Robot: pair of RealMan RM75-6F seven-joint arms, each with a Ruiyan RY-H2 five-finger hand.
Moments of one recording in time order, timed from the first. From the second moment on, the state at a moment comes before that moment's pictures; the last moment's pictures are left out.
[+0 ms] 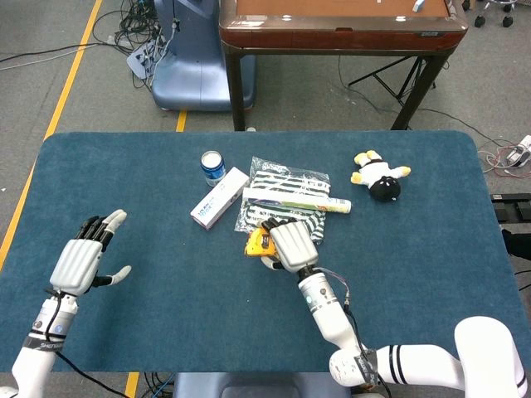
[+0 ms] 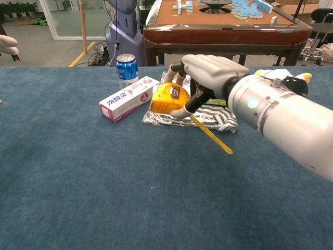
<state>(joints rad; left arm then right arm) -0.34 -1.20 -0.18 -1.72 1.41 1.23 0.10 0.80 -1.78 0.29 -1.66 -0.91 1.19 -0.78</state>
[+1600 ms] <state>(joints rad) -0.51 -1.49 -0.29 -1.83 1.03 1.25 0.19 1.08 -2.05 0.51 -1.53 -0.67 1.31 -0.90</state>
